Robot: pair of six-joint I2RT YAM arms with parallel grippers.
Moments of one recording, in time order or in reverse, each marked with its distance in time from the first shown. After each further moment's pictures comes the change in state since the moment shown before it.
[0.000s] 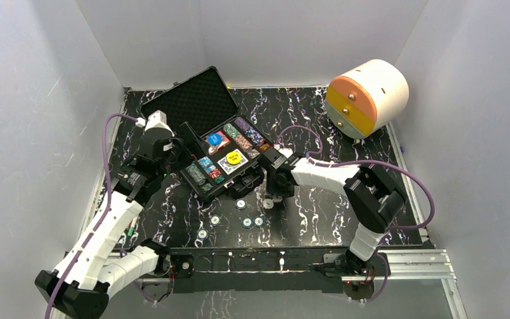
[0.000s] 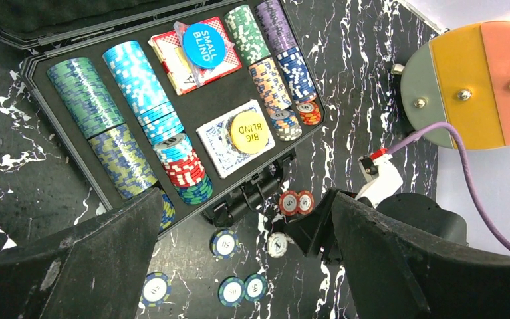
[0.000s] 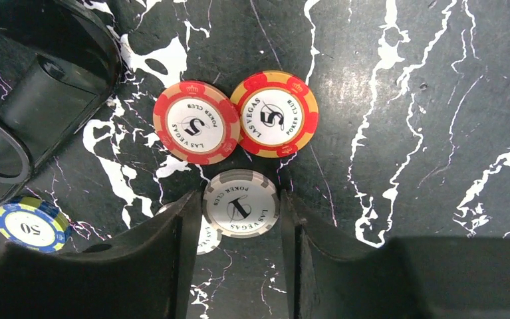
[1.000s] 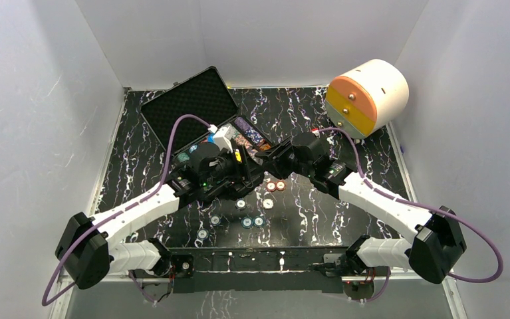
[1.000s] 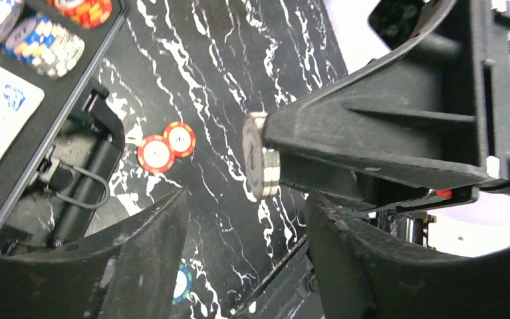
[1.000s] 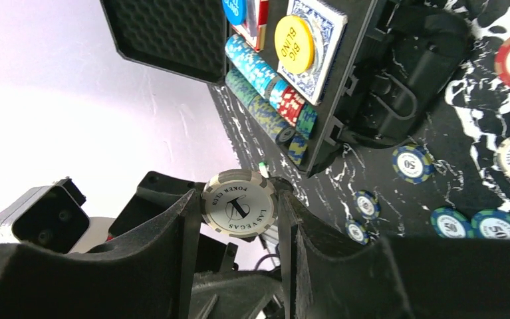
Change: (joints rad) left arm -0.320 0.261 -0.251 0.652 0.318 0.031; right arm -0.079 -0.502 -0.156 0.386 -0.204 0.719
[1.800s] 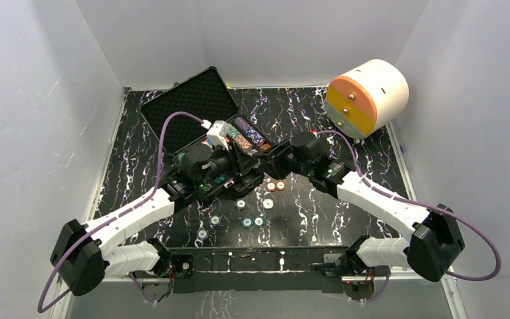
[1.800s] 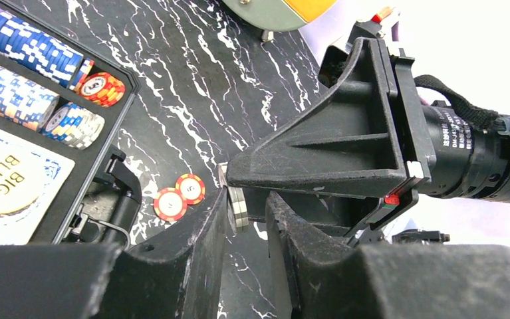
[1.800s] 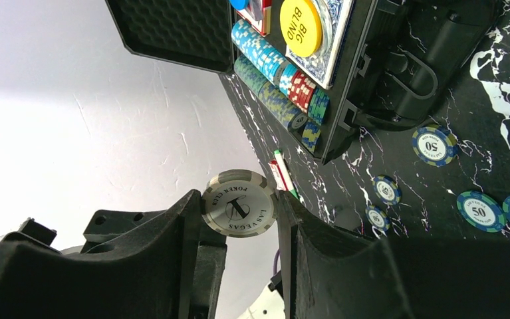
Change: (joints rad) left arm -0.002 -0.063 -0.031 0.156 -0.067 0.111; right arm -0.001 0.013 0.000 0.023 -0.053 0.095
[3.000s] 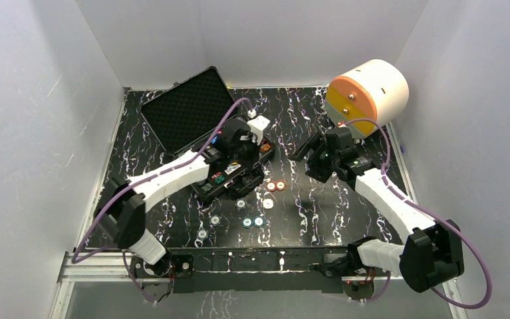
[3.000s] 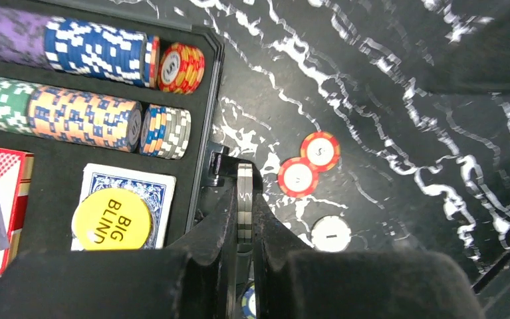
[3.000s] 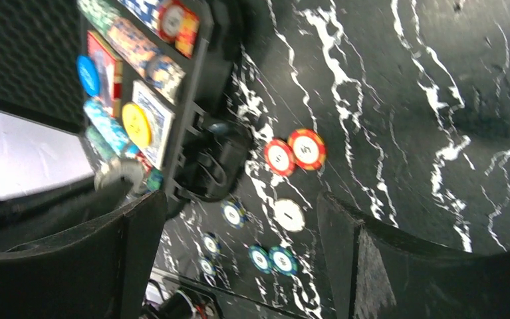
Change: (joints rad) left arm -0.005 0.381 0.402 -0.433 -0.048 0.522; right arm -0.374 -0.043 -0.036 -0.214 -0.086 -0.612
